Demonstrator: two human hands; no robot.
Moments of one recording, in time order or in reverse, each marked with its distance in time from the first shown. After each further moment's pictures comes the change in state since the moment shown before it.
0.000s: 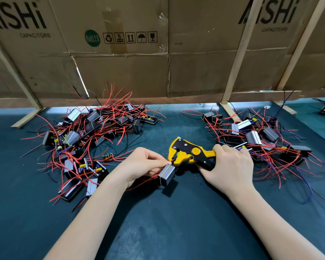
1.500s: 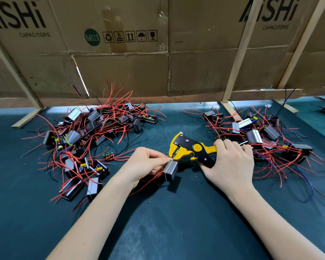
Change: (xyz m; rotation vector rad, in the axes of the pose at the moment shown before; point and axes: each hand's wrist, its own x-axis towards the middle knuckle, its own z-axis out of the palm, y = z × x) left_hand 0.004 -0.005 0.006 -0.052 0.087 0.037; right_hand 0.001 -0.002 0.003 -0.057 0.061 0.032
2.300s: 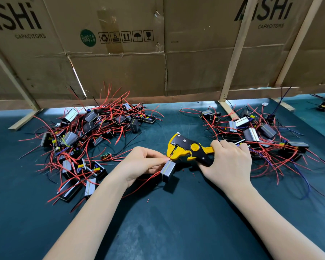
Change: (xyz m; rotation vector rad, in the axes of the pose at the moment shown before) left_hand -0.004 0.006 -0.002 -0.039 -0.073 -0.004; right_hand 0.001 0.001 -0.003 0.031 -0.004 -0.011
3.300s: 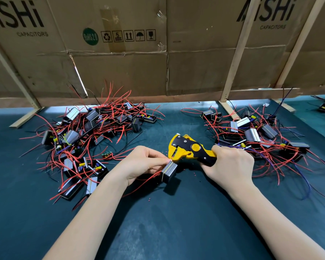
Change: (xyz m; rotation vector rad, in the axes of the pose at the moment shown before) left_hand -0.004 0.005 -0.001 0.034 -0.023 -0.031; right_hand 0.001 -0.001 -0.003 0.044 -0.037 0.017
